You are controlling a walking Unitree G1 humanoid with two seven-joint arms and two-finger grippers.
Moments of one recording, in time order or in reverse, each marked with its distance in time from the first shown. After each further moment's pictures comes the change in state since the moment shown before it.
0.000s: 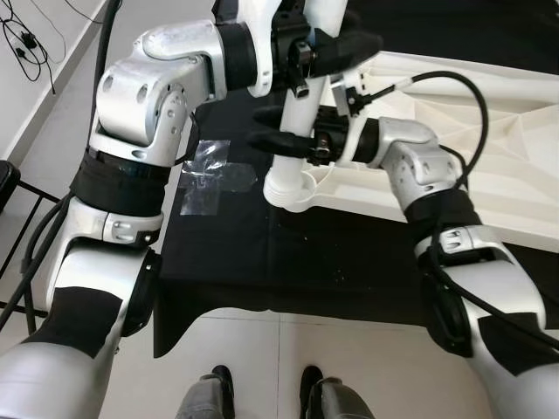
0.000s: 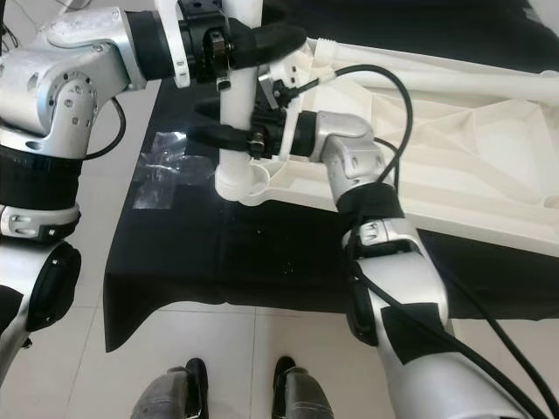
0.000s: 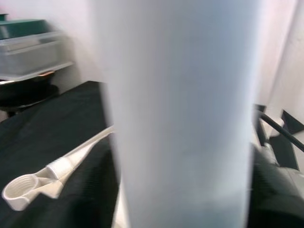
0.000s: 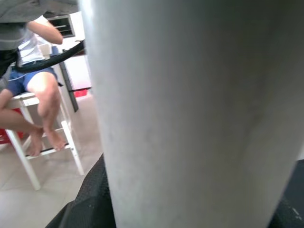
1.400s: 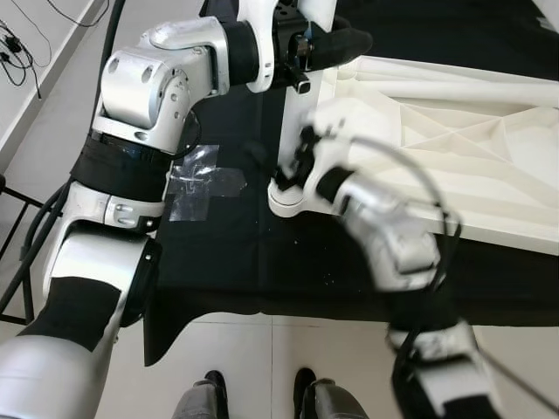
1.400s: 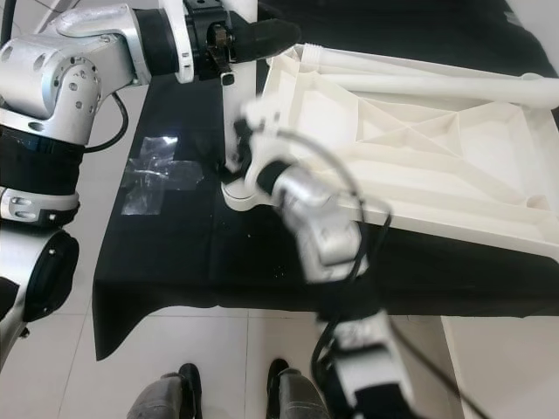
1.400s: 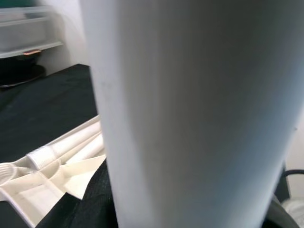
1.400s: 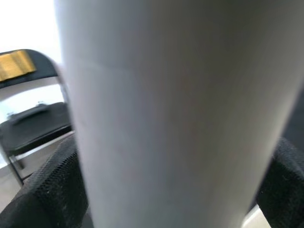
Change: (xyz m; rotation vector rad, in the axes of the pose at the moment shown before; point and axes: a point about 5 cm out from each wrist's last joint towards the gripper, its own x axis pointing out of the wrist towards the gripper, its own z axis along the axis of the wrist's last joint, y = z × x) left arm 0.003 0.001 -0.009 -0.076 0.098 0.002; right arm 0.001 0.032 -0.013 -0.051 0.062 -0.613
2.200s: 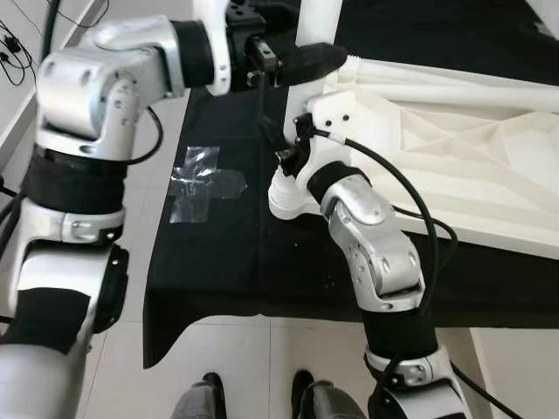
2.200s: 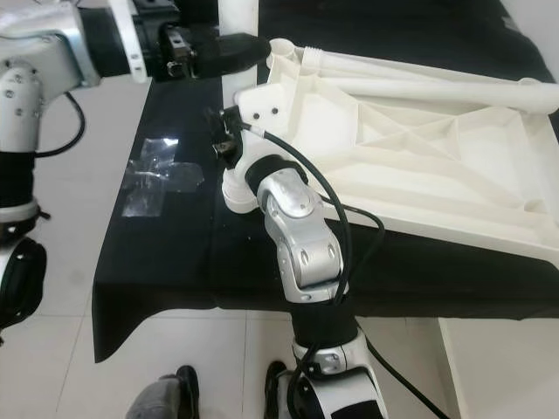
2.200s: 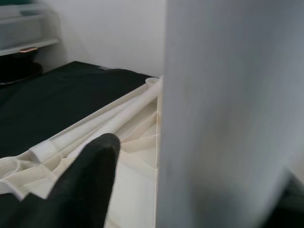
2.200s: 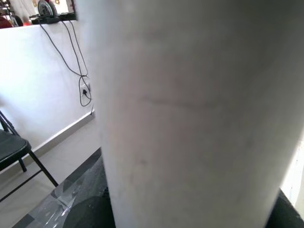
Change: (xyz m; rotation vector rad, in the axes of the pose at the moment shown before) left arm -0.014 0.004 0.001 0.006 0.035 0.008; right arm -0.001 0.040 -0.011 0.075 0.010 -0.325
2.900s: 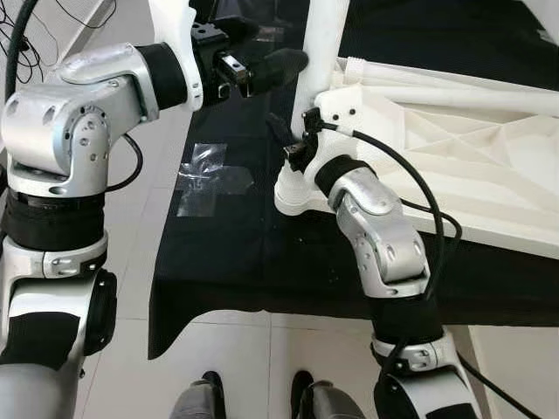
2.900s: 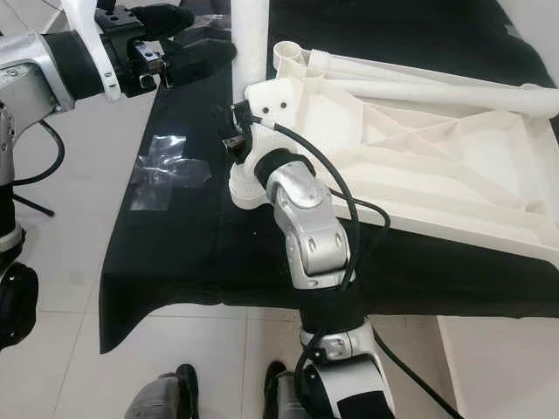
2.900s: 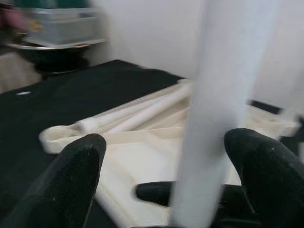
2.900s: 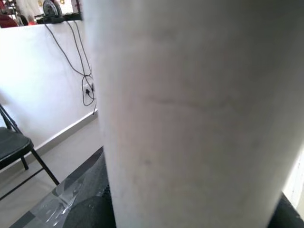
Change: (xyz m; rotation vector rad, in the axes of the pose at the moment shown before) left arm -0.051 -0.002 -0.007 -0.050 -0.030 0.115; right arm 0.005 -0.013 -0.002 -0.013 0.007 0.001
